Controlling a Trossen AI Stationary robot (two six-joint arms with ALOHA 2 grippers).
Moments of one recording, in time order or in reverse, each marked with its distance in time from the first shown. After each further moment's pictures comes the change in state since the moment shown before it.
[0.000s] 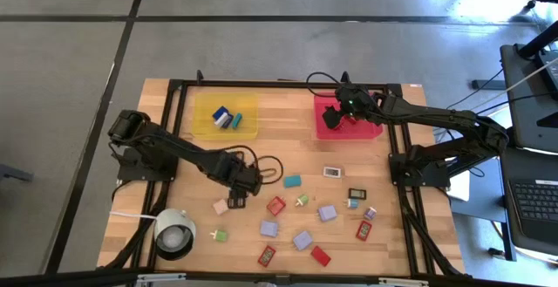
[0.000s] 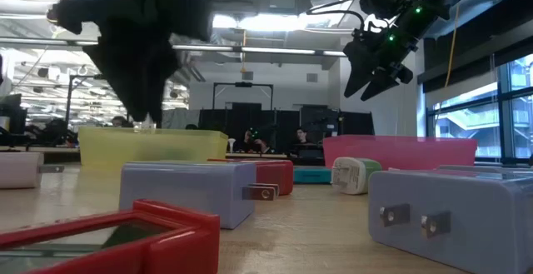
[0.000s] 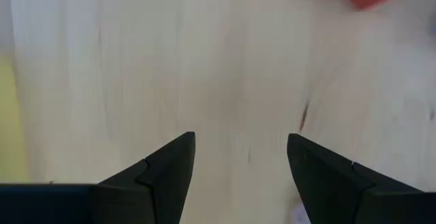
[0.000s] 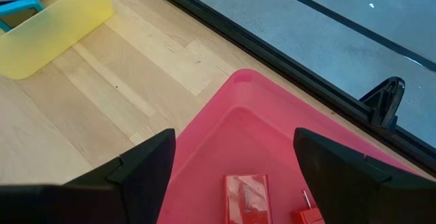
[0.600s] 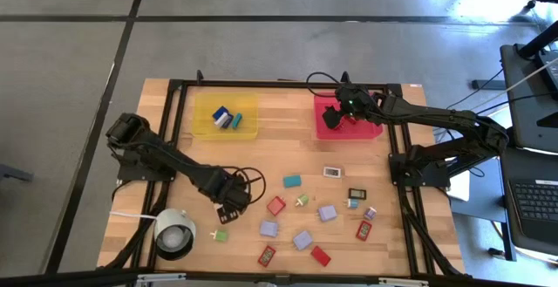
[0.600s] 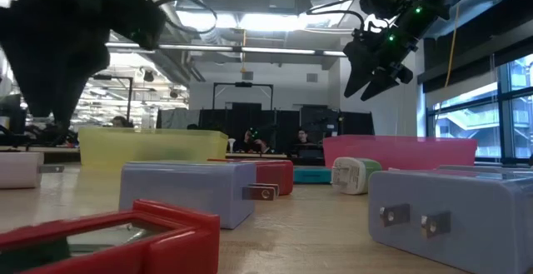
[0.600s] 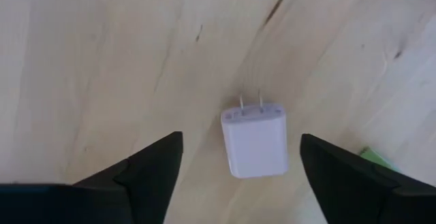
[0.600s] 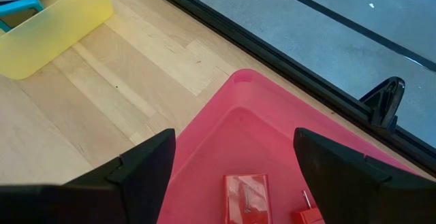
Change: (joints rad) left arm -0.151 0.009 -0.001 -0.144 0.145 -0.475; right arm 0.000 0.000 0.000 0.000 0.000 0.000
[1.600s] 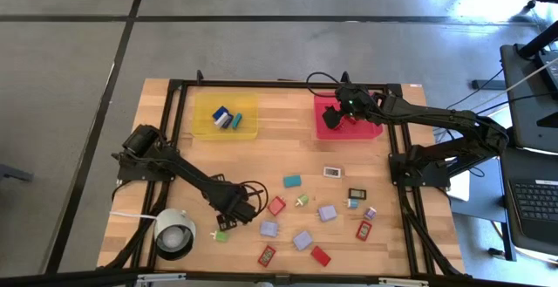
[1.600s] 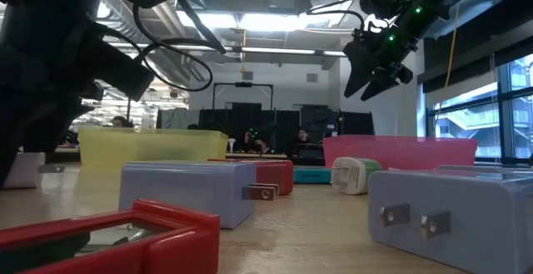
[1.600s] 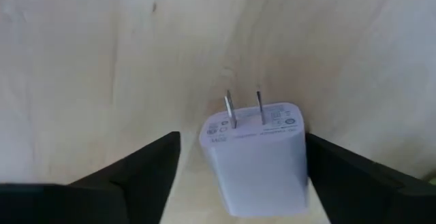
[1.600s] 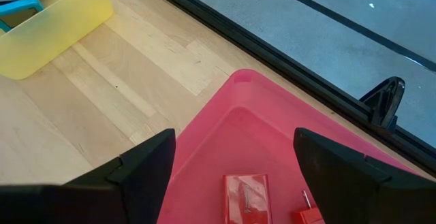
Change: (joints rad) left arm -0.040 0.187 -0.001 0.031 0.023 0.048; right arm 0.000 0.000 0.000 0.000 0.000 0.000
